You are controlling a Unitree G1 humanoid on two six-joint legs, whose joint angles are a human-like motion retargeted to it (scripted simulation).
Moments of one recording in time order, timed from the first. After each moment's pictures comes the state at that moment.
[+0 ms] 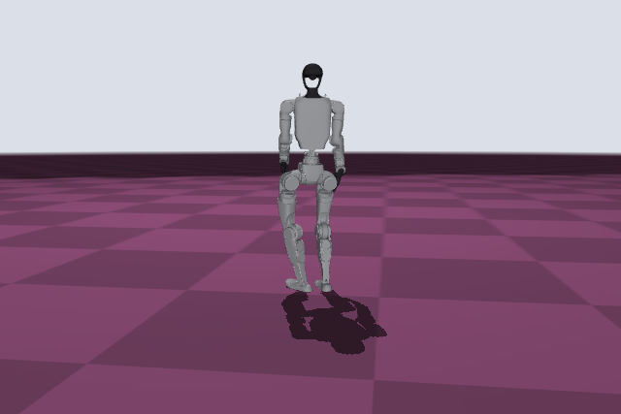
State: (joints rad) left arm -0.15 0.03 -0.06 0.93 0.11 -0.22 0.06; right arm 0.03 0.04 -0.45 1.07 -0.45 -0.12 0.37; waist -0.26 -0.05 0.04; left_leg -0.05 -0.03 0.44 0.29 -0.41 -0.13; right_leg -0.13 -0.05 -0.11 0.48 -0.35 0.18
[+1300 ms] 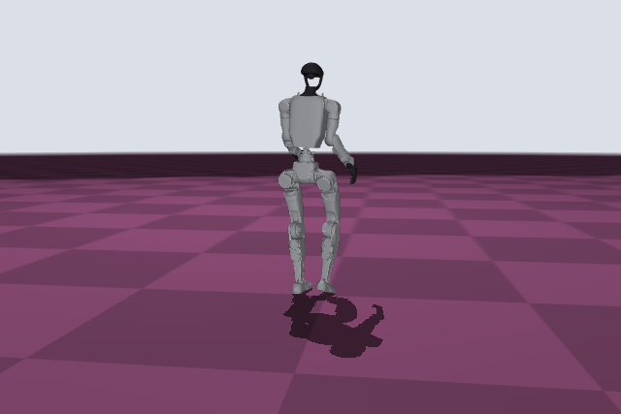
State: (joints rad) left arm -0.28 0.01 0.13 0.80 0.21 -0.21 -0.01; right arm 0.05 0.01 -0.42 0.58 -0.43 -0.09 0.25; waist 0.00 0.03 0.02; left_leg -0.17 -0.15 0.01 0.24 -0.09 0.10; right_leg -0.35 -0.07 -0.10 0.63 0.04 0.02
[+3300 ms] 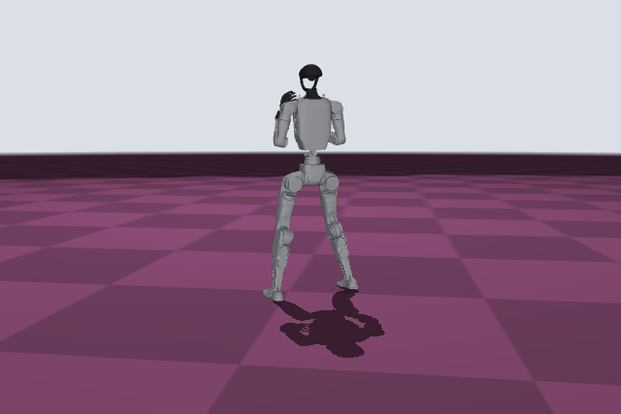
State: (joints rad) left arm 0.01 0.26 -0.22 -0.81 -0.76 -0.18 -0.40; right arm 0.05 -0.15 0.26 -0.35 0.72 -0.35 0.56; waist -0.02 -0.04 -0.03; left_leg -0.01 0.20 0.03 0.17 -0.16 -0.15; right_leg -0.16 -0.17 0.07 0.45 -0.16 0.26
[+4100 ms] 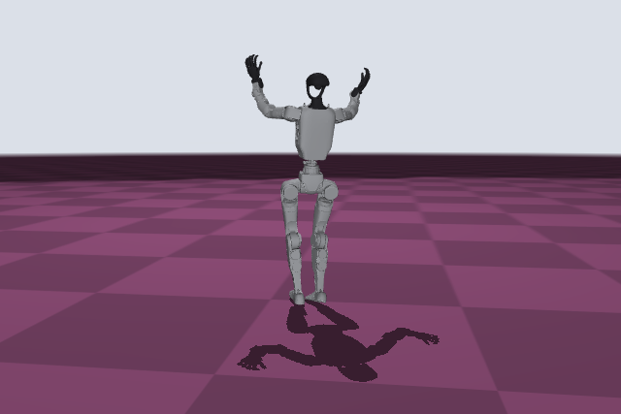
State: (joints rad) left arm -1.34 0.66 0.27 0.76 0.23 -0.66 0.64; right arm -1.24 -1.03 -0.01 1.06 0.27 -0.86 -0.66; waist 0.16 0.02 -0.04; left_leg -0.08 -0.10 0.05 0.32 -0.20 0.07; right_leg -0.07 0.17 0.16 0.45 -0.03 0.26
